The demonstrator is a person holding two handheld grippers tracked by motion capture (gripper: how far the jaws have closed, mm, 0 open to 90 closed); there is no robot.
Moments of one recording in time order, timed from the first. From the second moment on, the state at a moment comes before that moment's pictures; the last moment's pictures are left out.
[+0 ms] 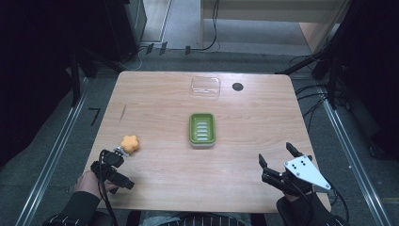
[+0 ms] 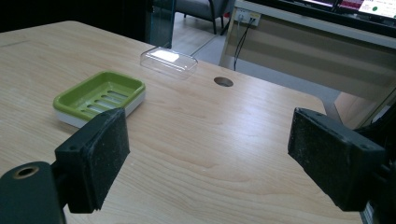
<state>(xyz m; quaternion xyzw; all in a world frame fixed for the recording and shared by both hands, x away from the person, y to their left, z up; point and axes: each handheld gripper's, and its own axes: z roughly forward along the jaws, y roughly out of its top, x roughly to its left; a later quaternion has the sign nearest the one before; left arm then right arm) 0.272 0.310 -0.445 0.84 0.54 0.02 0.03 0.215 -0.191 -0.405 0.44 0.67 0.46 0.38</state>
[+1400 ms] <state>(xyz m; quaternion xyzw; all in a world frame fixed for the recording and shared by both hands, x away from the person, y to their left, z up) 0.322 0.320 -0.410 0.83 0.55 0.05 0.08 0.219 -0.187 -0.405 0.43 0.68 0.45 0.38</state>
